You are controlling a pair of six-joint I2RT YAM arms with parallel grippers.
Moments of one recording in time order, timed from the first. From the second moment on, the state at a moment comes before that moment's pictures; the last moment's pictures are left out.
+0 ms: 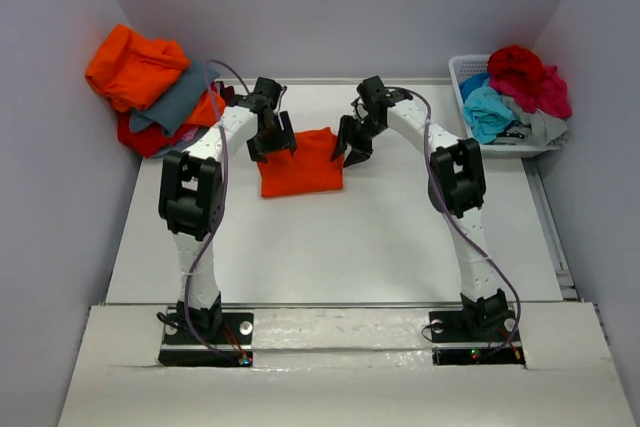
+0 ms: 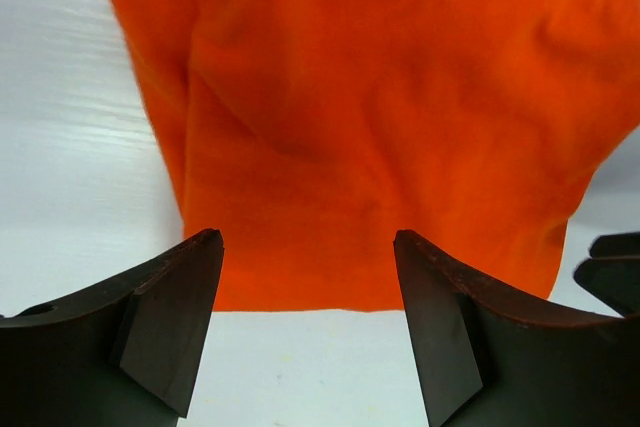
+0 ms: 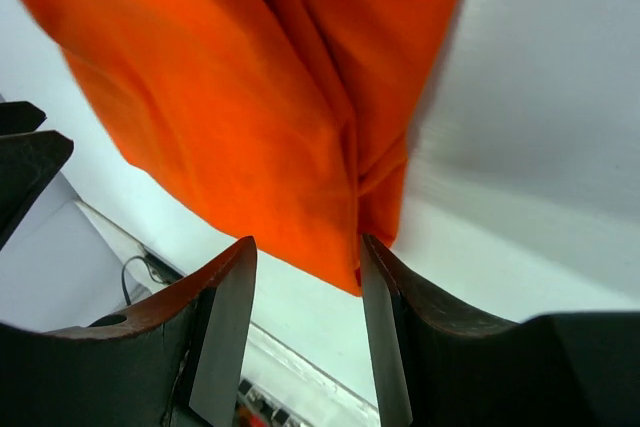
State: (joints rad) left arm -0.31 2.02 1.71 -0.84 -0.05 -0.56; right arm 0.41 2.40 2.18 -0.96 -0.52 0.57
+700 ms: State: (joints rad) left arm -0.32 2.03 1.49 -0.75 0.14 -0.56; right arm 0.48 2.40 1.95 -0.91 -0.63 0.57
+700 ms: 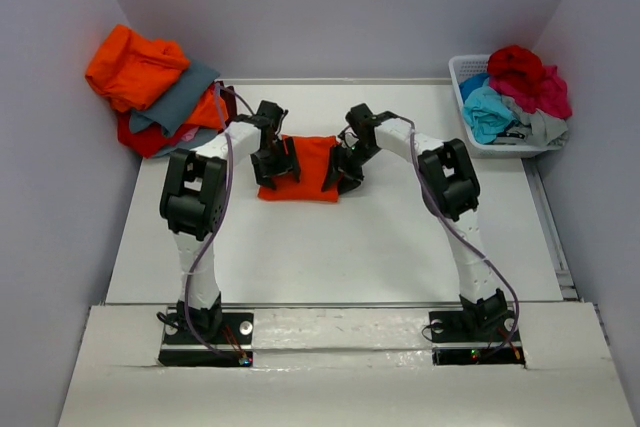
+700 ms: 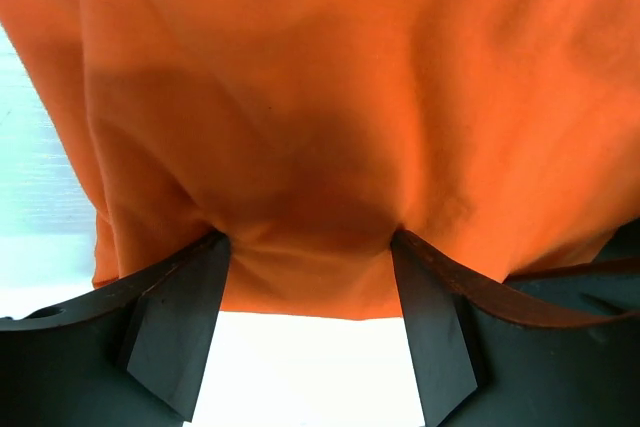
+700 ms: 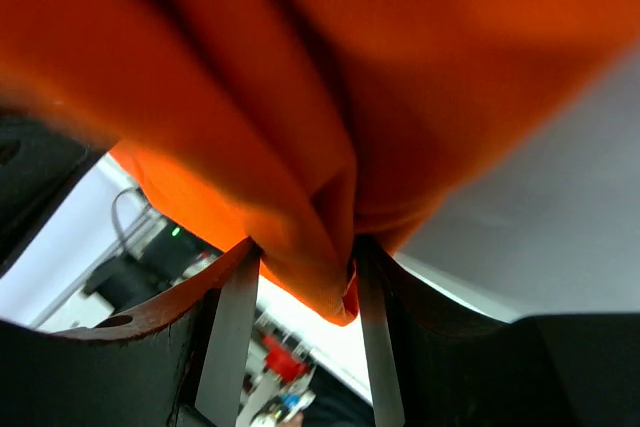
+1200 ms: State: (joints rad) left arm -0.49 1.89 1.28 -0.74 0.16 -0.54; right arm 0.49 2.20 1.58 -0.85 -0.67 0.57
